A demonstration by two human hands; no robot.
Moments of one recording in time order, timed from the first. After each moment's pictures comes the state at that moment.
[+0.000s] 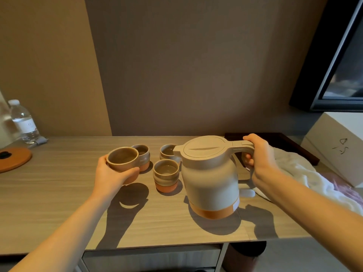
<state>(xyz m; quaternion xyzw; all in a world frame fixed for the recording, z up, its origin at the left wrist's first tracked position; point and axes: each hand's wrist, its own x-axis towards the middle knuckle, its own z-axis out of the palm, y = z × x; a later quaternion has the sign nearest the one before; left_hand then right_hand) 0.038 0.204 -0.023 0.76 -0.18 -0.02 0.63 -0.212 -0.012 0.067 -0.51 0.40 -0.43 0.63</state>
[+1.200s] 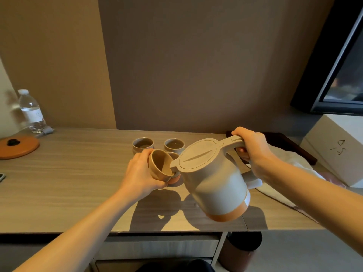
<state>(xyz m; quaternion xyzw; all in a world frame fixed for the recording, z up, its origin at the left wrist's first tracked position) -0.018 0.197 -0.015 0.83 -0.39 0.01 0.40 -0.209 0.011 0.087 -0.66 0.38 -0.33 0.55</state>
